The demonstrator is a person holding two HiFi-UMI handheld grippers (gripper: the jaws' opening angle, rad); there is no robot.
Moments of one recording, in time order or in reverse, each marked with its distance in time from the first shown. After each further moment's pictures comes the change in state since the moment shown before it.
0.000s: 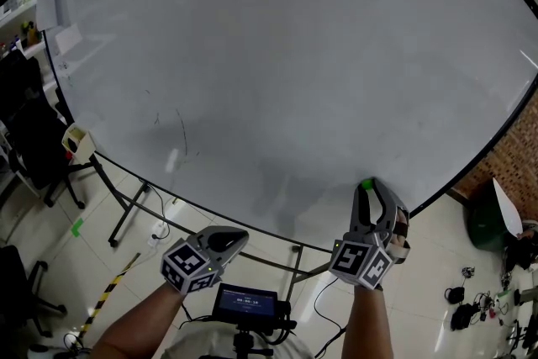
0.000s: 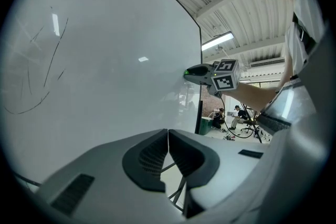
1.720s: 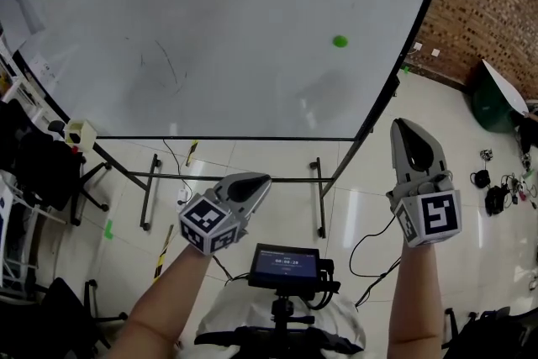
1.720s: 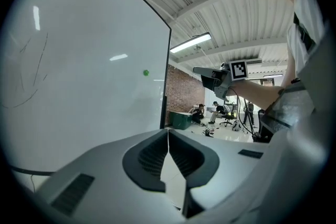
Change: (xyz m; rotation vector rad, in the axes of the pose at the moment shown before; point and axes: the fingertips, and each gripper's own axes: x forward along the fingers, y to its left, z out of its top) left arm -0.074 -0.136 -0.035 0.068 0.029 -0.205; right arm -0.251 -0.019 0.008 0.746 -0.188 0.021
